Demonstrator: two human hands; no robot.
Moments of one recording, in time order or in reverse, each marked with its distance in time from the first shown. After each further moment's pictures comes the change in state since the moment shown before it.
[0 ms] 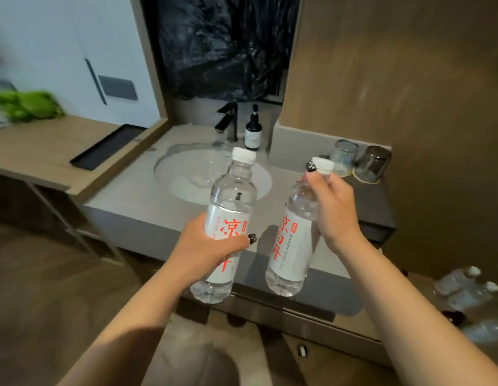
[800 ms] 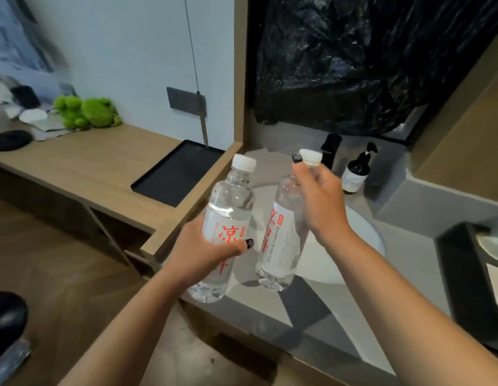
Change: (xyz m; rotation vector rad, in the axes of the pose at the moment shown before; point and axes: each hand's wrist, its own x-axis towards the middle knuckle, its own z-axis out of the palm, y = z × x) left_hand 0.187 -0.076 -0.256 0.056 0.085 -0.001; right_hand 0.157 0.008 0.325 -0.093 -0.098 0.014
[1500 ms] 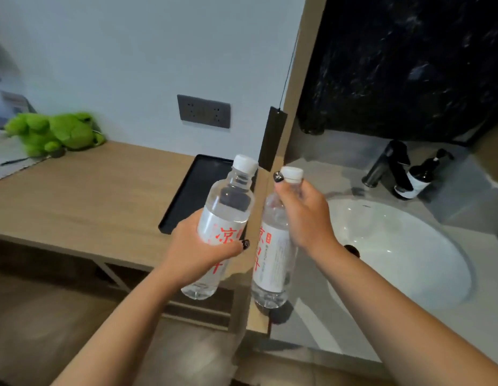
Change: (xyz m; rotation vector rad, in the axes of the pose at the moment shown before) left_hand 0.167 -0.100 -0.230 0.025 -0.173 0.060; right_hand 0.061 0.004 0.267 -0.159 0.086 0.099
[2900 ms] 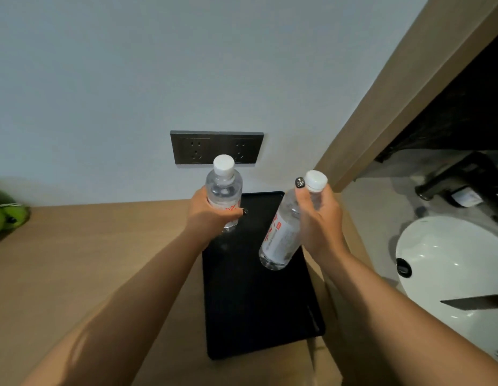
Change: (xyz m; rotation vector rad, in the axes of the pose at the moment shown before) left_hand 0.409 -0.115 -0.096 -0.091 -0.206 -0.033; right_hand 0.255 0.037 0.192 -0.050 0.478 0.195
